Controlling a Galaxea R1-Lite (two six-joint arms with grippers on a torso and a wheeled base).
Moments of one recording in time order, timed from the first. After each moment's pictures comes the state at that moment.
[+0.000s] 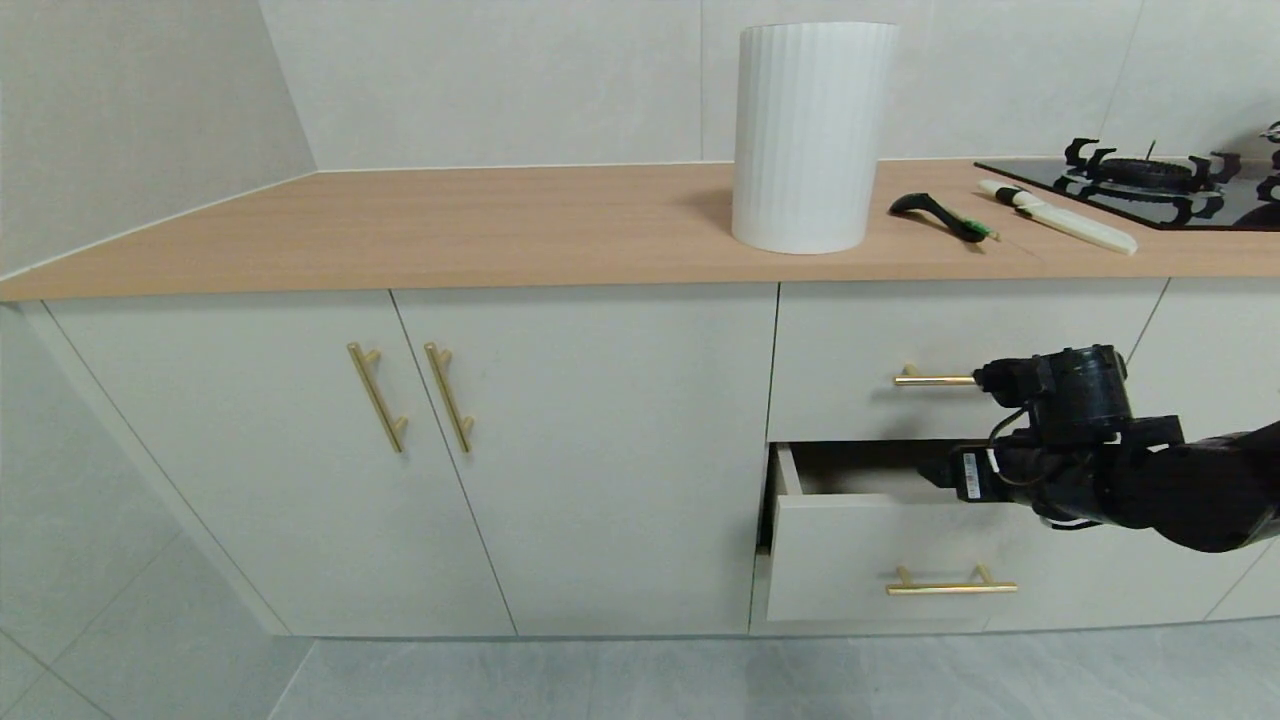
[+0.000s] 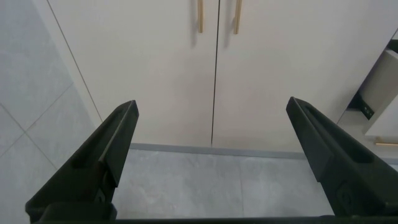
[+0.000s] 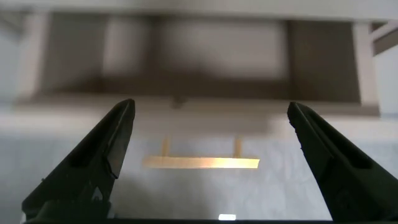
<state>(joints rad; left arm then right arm) 0.00 0.00 0.00 0.00 0.07 -0.01 0.22 1.91 -0.86 -0.42 -0.23 0.10</state>
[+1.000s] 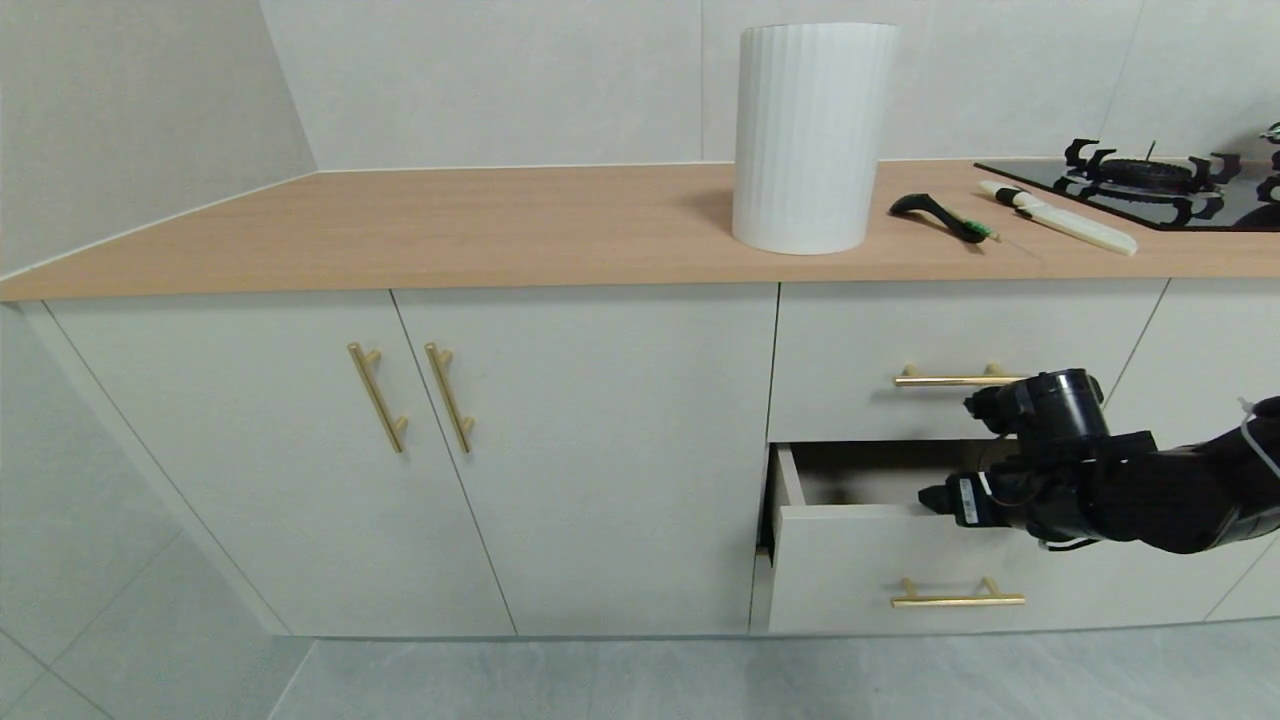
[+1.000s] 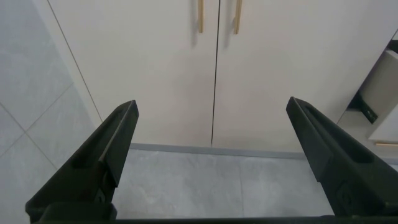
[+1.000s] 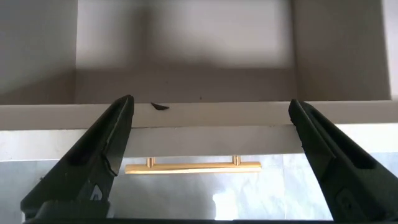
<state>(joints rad) 0.00 0.00 0.00 0.00 0.07 -0.01 0.20 1.96 -0.87 -0.30 -0.21 0.12</state>
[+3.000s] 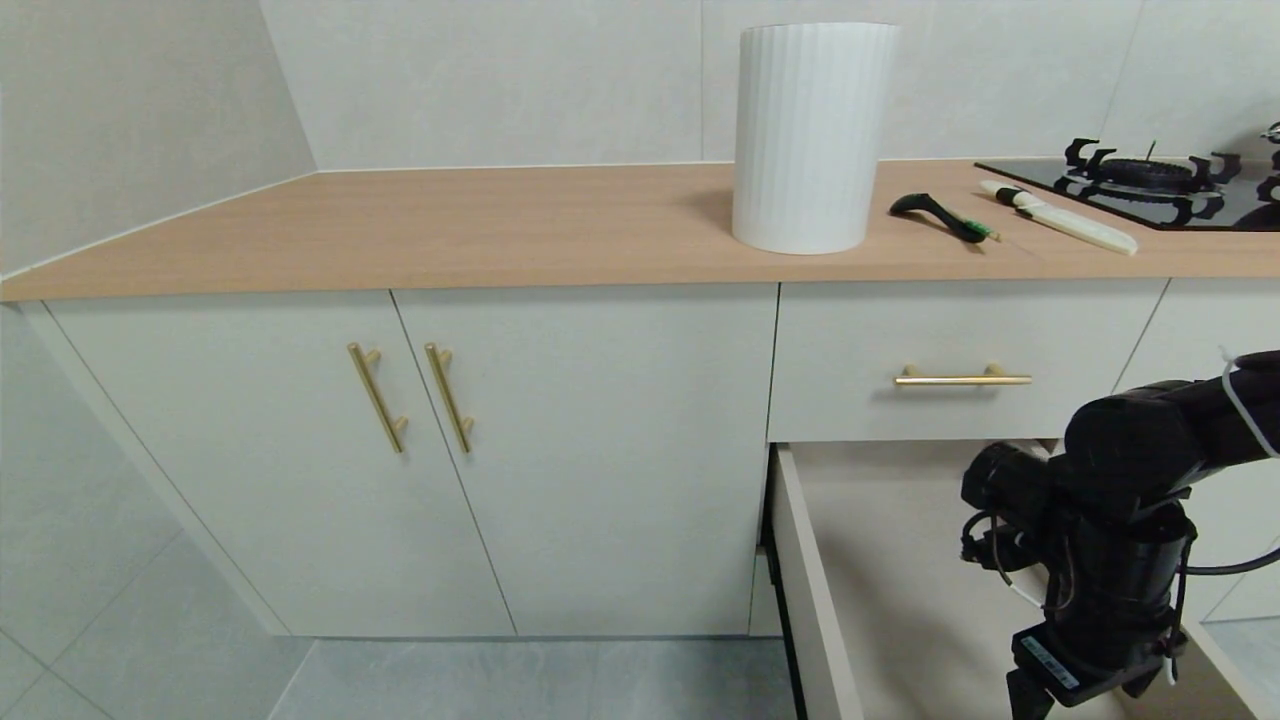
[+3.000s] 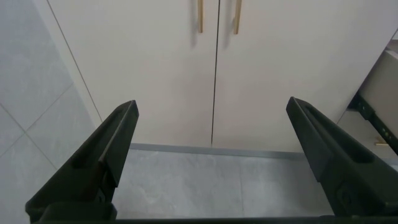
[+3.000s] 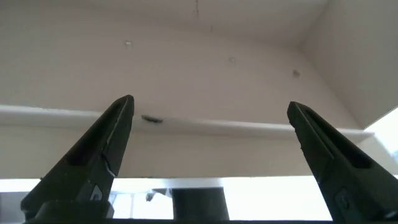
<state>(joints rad) 0.00 0.00 0.00 0.00 0.07 -0.01 0.33 1.95 -1.09 0.85 -0.15 0.09</state>
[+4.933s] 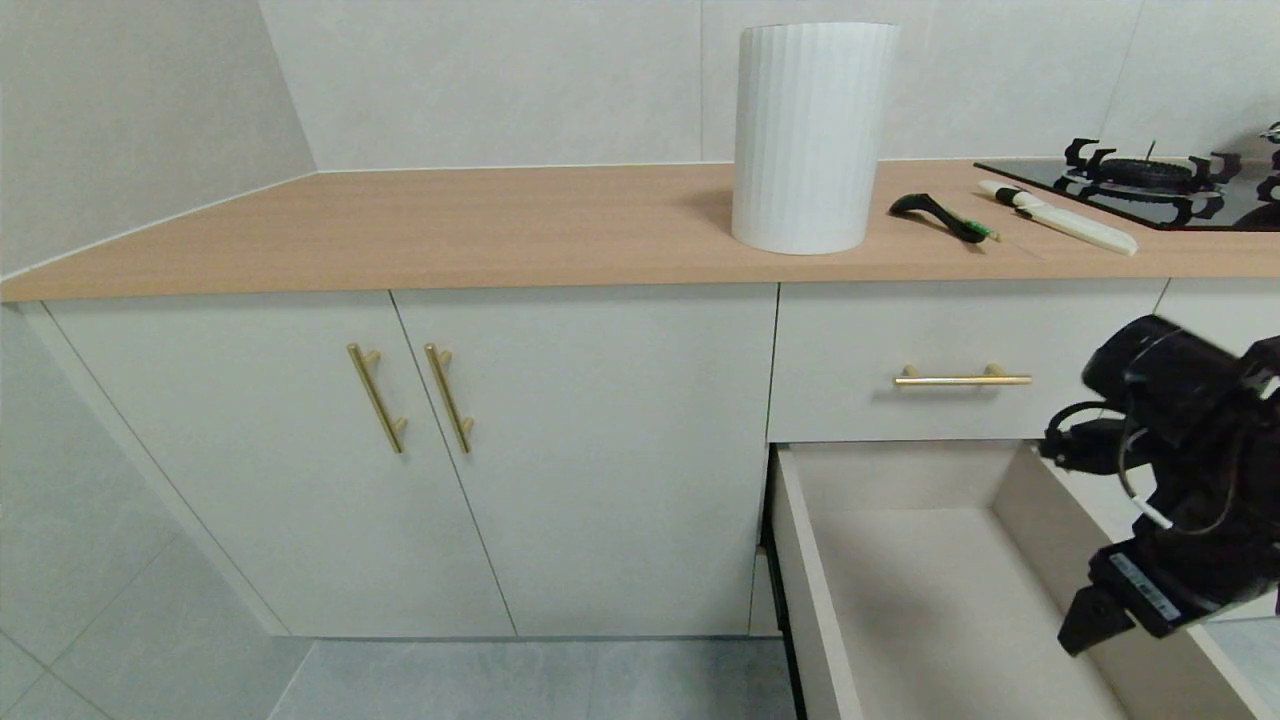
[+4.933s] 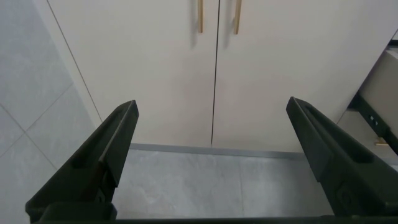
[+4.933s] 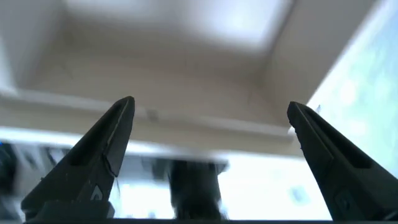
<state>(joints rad) 0.00 0.00 0.00 0.00 0.07 -0.01 0.31 1.62 -1.22 0.95 -0.14 0.07</state>
